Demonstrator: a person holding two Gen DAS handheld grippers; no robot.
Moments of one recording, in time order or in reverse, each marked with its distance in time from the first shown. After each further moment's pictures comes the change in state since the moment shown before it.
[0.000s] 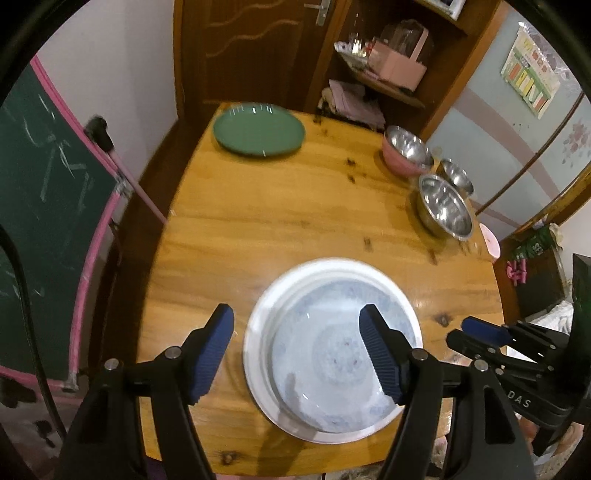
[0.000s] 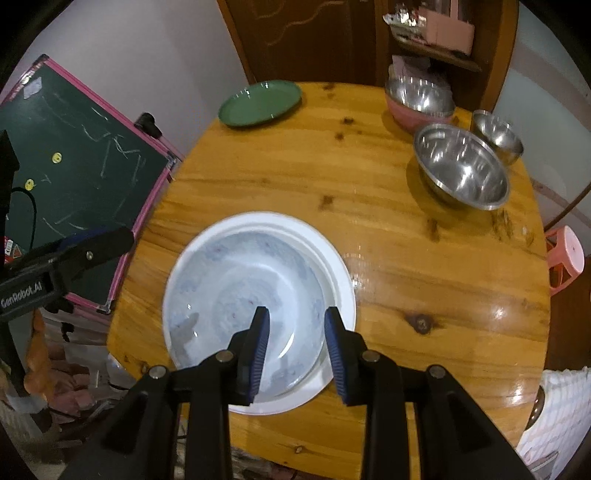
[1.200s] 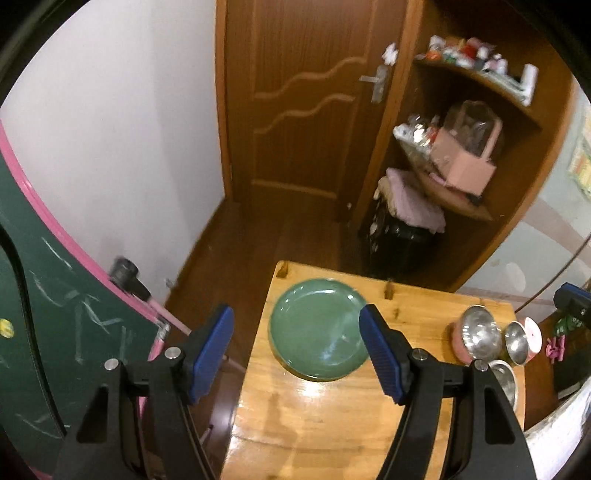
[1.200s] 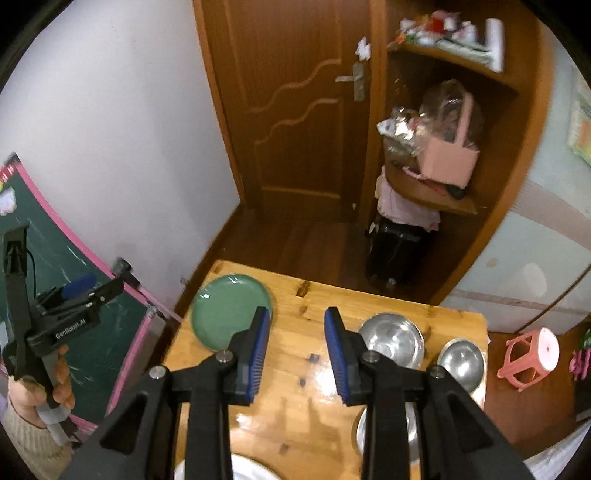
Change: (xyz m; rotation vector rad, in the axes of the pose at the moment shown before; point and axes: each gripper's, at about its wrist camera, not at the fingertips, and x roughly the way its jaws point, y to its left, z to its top) left arm 0.036 0.060 0.278 -0.085 -0.203 0.184; right arm -0.054 -0.021 0.304 -0.058 -0.257 -0.080
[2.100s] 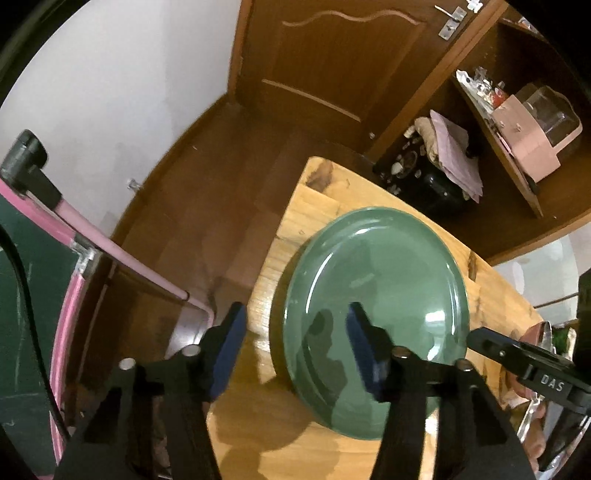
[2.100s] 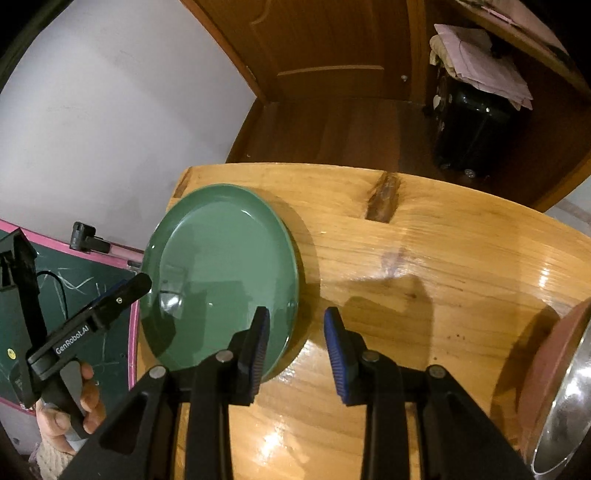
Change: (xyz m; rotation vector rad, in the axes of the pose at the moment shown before) left arm 0.236 0.052 -0.050 -0.205 0.313 -0.093; right arm 0.291 0.019 -0.034 0.162 0.418 0.226
